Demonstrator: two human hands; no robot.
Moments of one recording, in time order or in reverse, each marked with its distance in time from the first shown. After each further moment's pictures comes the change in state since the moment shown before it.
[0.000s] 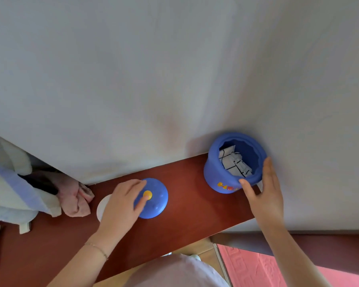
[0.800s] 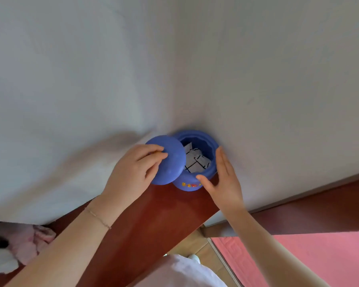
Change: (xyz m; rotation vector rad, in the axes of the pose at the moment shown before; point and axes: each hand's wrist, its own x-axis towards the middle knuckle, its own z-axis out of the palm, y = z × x) left_hand 0.107 0.135 -0.024 -0.120 0.086 0.644; right_hand 0.001 -0.002 -0.003 0.068 -0.026 -0.049
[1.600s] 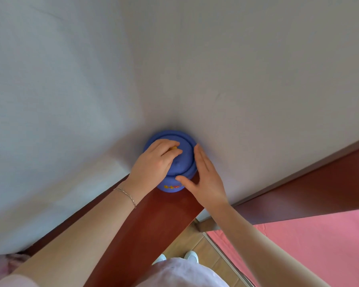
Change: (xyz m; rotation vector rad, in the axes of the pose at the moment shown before) left_hand 0.047 0.017 0.086 0.039 -0.070 0.260; right_hand 0.003 0.001 0.000 -0.006 -0.025 0.001
